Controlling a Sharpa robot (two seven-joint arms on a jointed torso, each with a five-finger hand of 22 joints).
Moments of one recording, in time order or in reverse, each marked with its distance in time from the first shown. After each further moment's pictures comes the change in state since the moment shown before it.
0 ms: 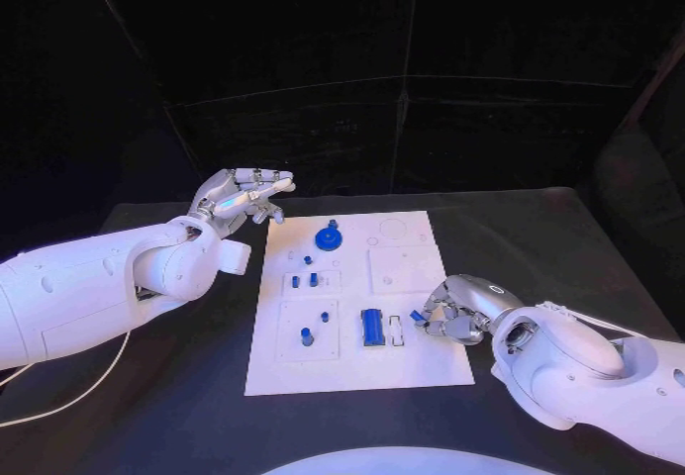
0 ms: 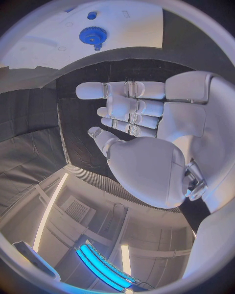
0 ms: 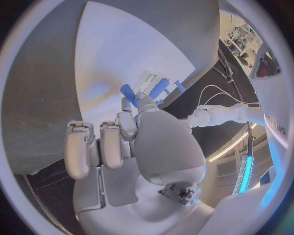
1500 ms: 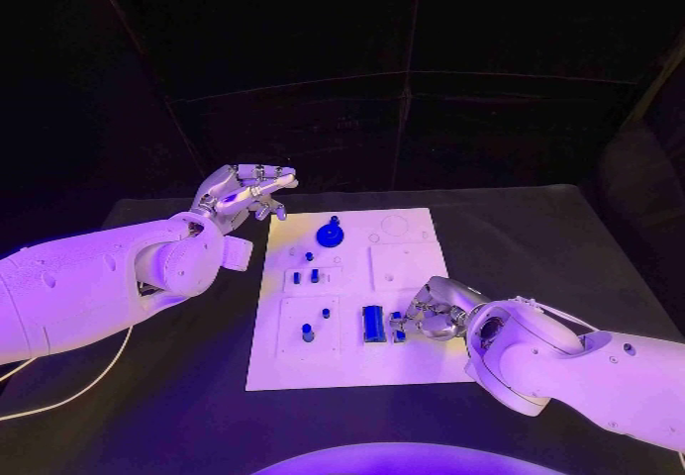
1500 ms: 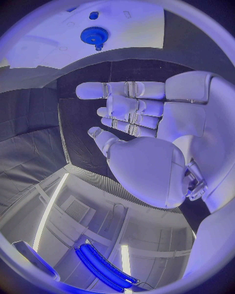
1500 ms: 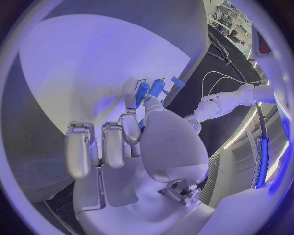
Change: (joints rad) left arm 0.000 -0.006 0.000 0.007 0.000 0.002 0.000; left_hand 0.000 0.000 0.000 0.000 0.000 -0.004 -0.004 0.000 0.000 0.000 0.000 0.000 0.000 0.000 0.000 0.000 -0.001 0.000 0.000 0.000 0.000 -0.001; right arm 0.001 0.122 0.000 -0.083 0.229 -0.008 -0.009; right_hand -0.160 -0.031 -0.037 0.109 -0.057 0.069 -0.040 0.025 0.049 0.044 -0.028 0.036 0.021 0.002 -0.009 0.011 0.000 0.000 0.004 -0.011 0.004 0.000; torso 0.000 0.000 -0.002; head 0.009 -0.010
